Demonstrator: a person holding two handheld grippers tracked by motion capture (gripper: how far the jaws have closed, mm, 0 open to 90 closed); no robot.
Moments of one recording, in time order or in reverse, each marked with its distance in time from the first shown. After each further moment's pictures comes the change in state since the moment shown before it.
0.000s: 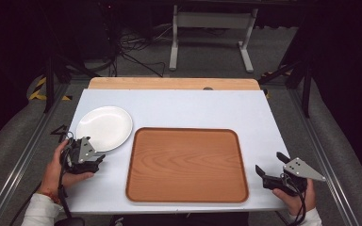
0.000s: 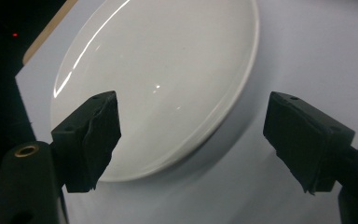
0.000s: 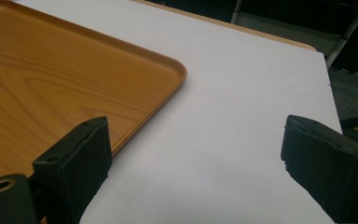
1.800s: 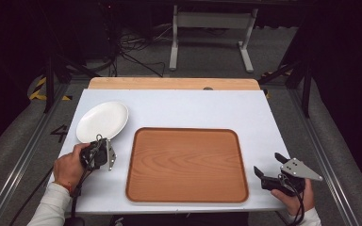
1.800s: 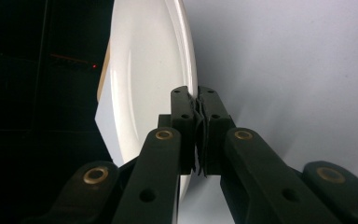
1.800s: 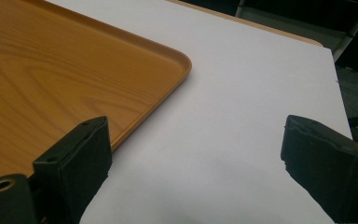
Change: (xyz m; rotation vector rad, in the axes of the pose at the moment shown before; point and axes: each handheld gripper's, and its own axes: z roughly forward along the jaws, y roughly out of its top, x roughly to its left) left arm -0.029 0.033 0.014 0.096 0.250 0.370; right arm 0.002 -0.002 0.003 0.023 0.010 -0.018
